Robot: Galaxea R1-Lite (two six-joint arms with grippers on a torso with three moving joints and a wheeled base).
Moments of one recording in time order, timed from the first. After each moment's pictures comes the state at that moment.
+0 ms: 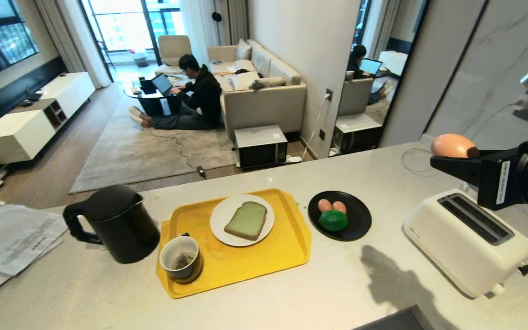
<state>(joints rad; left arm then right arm) 0.01 0.00 0.00 -0.01 0.00 0.00 0.56 1.25 -1.03 0.07 -0.32 0.02</state>
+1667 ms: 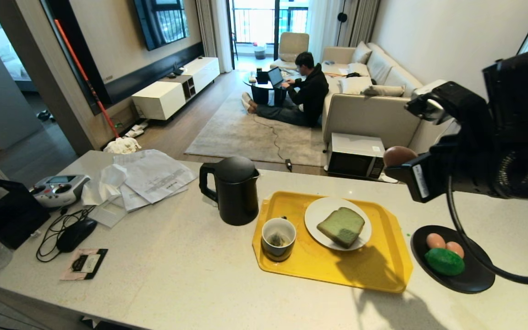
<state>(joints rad) 0.01 0.00 0.00 -0.01 0.00 0.00 0.55 1.54 -1.28 0.25 -0.36 -0.12</state>
